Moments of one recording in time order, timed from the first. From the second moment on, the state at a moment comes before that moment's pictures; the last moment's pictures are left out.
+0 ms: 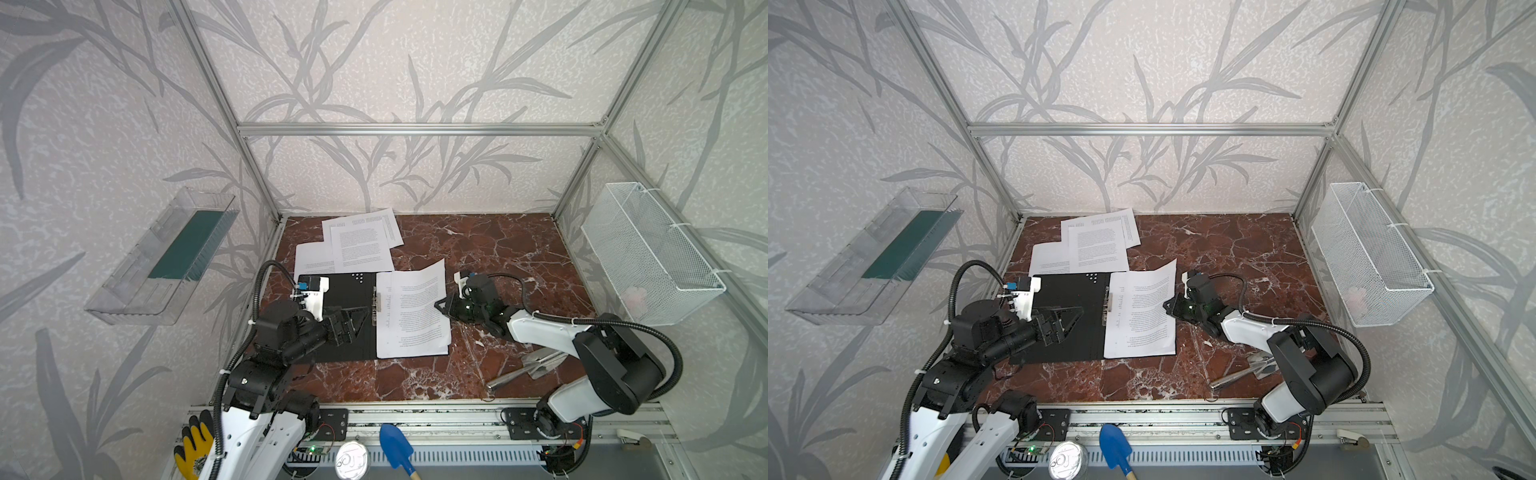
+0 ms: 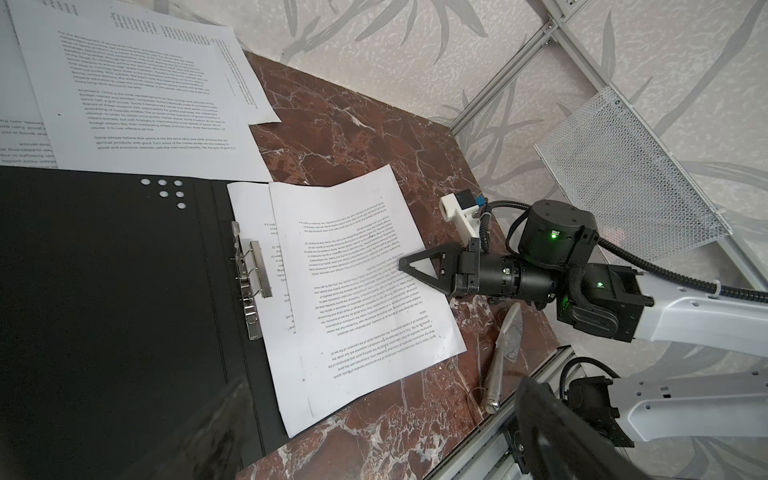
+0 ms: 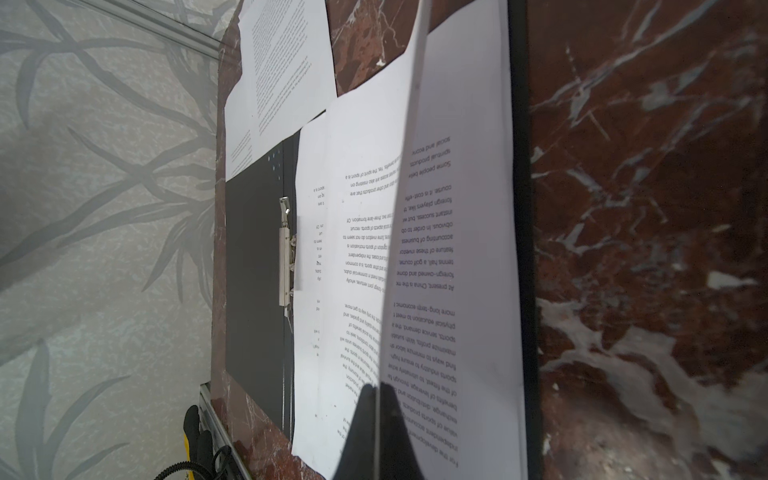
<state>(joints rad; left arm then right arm) -0.23 0.50 0.75 -0.69 0.45 -0.47 0.59 1.54 0.65 0.24 -0.32 0.93</state>
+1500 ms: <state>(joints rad) -0.23 0.48 0.75 -0.69 0.45 -0.47 0.63 1.66 0.74 0.29 -0.37 0.94</state>
